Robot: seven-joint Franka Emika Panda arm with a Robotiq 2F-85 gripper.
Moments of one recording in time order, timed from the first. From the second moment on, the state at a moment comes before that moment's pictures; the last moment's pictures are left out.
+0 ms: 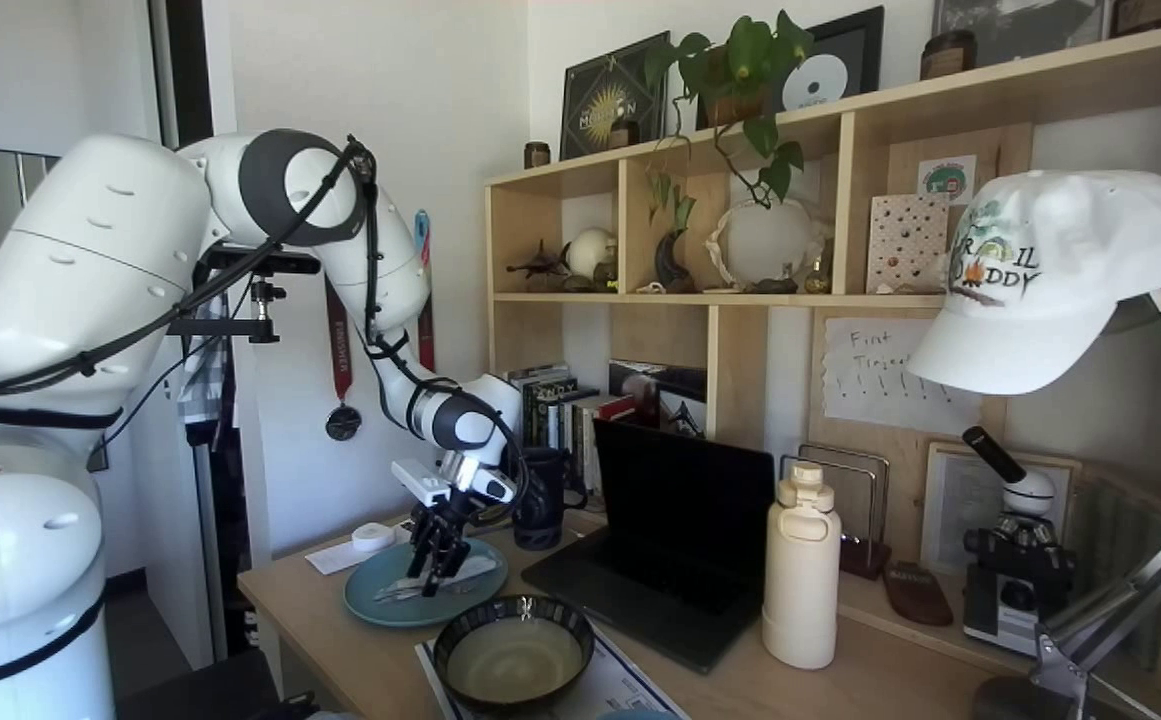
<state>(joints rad) 0.19 0.43 0.16 -2.18 0.20 2.24 0.17</state>
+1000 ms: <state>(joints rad) 0.19 0.44 0.16 -2.17 0.20 2.24 0.17</state>
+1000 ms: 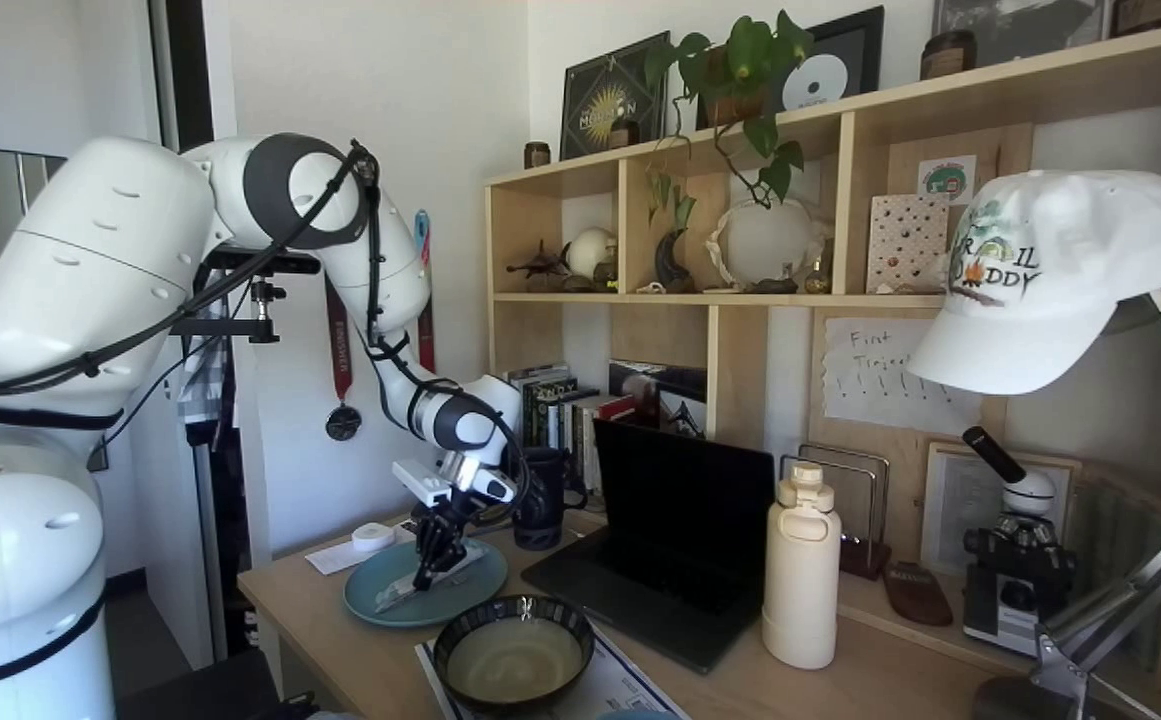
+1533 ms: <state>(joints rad) 0.17 0.36 0.16 -2.14 0.22 2.17 0.10</state>
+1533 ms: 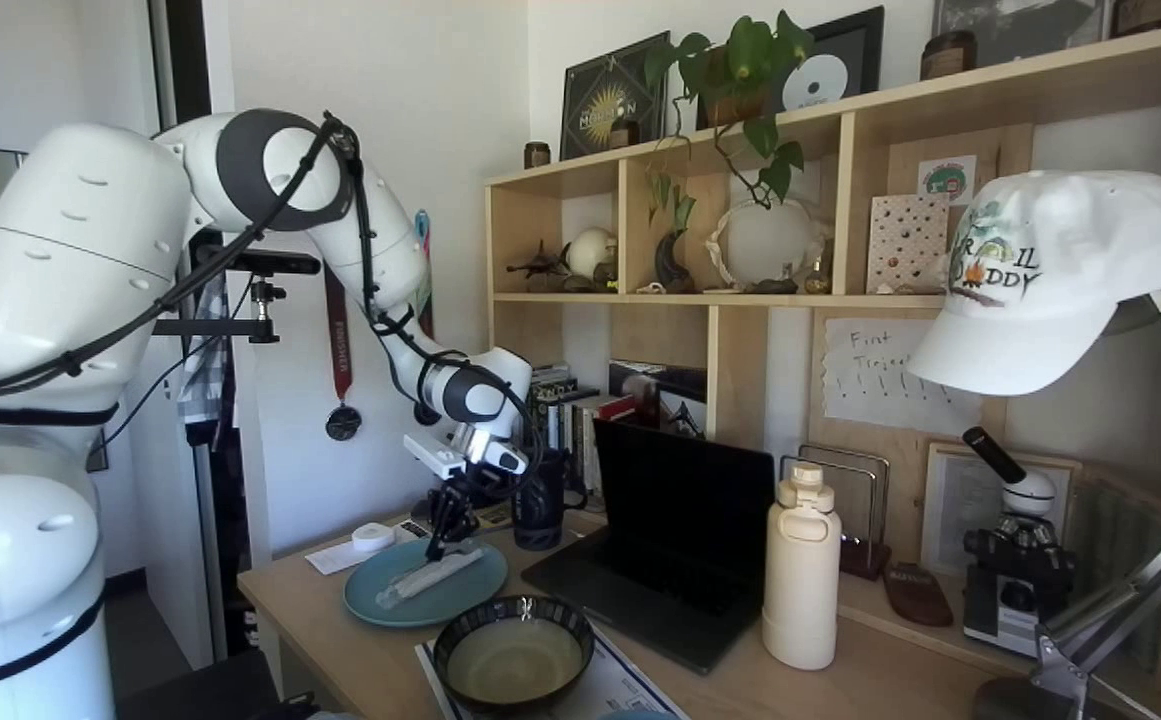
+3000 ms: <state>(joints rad) -0.04 0.09 -0.05 -2.29 0.25 1.61 -0.05</state>
